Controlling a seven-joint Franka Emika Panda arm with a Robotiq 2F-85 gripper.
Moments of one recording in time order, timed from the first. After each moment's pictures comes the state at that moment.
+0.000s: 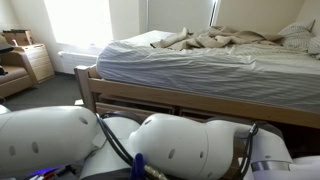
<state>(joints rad) -1.00 1.35 0.02 -0.62 0.39 1.90 -0.04</state>
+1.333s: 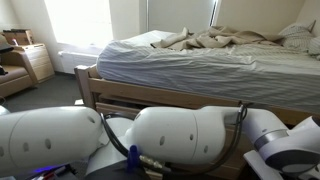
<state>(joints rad) -0.95 1.39 -0.01 -0.39 0.15 1.82 -0.23</state>
